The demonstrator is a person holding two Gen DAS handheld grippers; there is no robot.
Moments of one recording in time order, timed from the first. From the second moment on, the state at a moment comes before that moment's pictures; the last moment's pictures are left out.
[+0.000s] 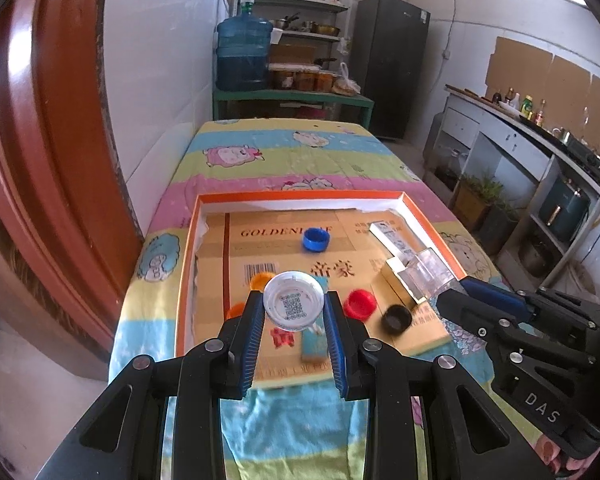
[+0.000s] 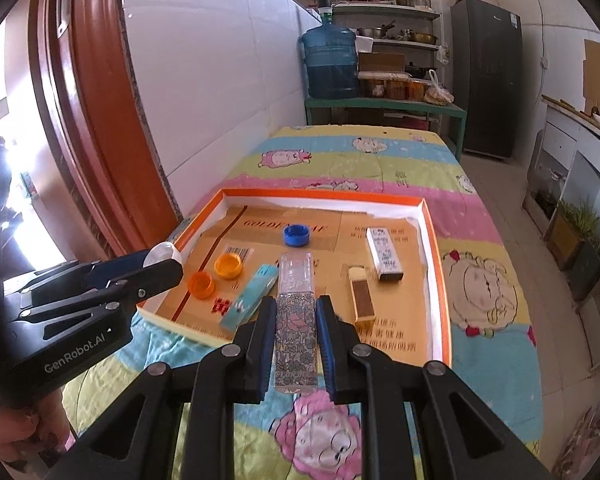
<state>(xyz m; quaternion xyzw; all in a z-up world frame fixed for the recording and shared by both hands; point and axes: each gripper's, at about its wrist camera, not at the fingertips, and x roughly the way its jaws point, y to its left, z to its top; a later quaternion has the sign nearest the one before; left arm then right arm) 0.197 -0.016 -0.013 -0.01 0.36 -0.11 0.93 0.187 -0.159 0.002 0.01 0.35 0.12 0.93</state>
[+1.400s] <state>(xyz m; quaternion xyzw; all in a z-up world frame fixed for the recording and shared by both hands) 0.365 -0.022 -0.065 -0.04 0.46 -0.06 0.89 0.347 -0.166 -0.045 0.02 0.43 0.09 0.90</state>
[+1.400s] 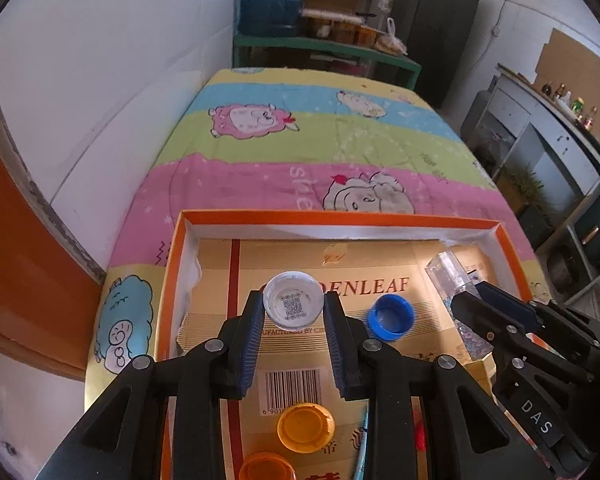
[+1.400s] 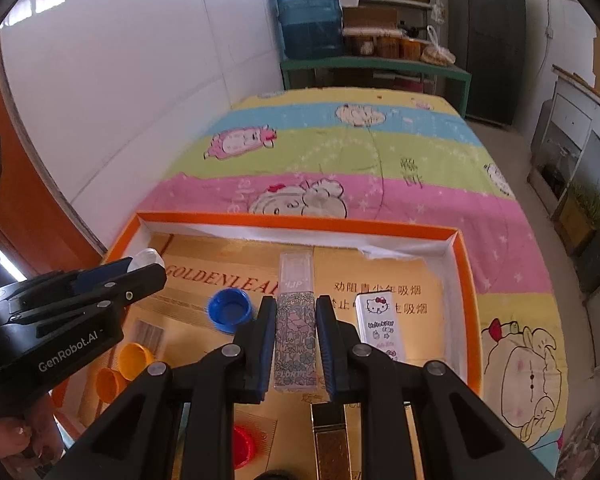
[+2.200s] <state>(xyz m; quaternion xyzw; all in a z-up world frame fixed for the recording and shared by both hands) 0.373 -0.025 -0.090 -0.03 0.48 -0.06 0.87 0.359 -0.157 -0.062 0.00 0.47 0.10 0.88</state>
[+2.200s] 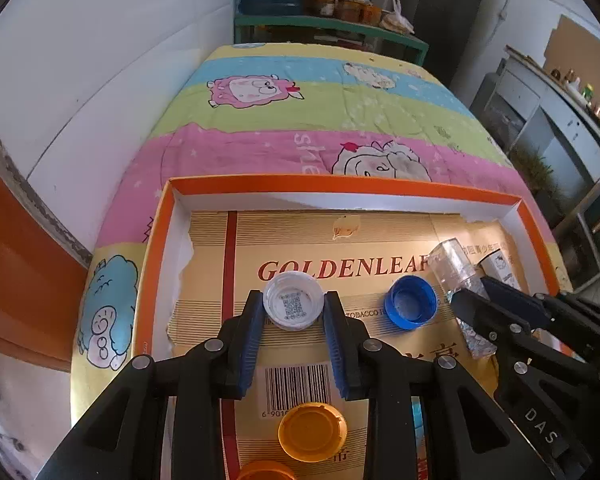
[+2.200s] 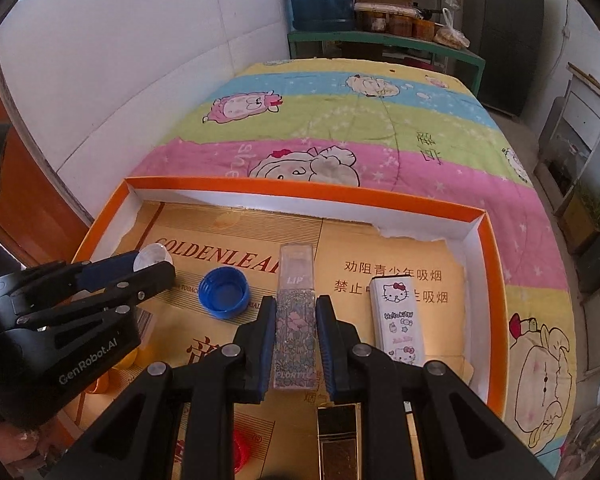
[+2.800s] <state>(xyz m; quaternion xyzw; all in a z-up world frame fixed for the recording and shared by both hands) 0.370 -0.021 -0.087 -0.05 0.47 -0.07 0.88 0.352 -0.163 -0.057 0.02 0.45 0.10 0.89</state>
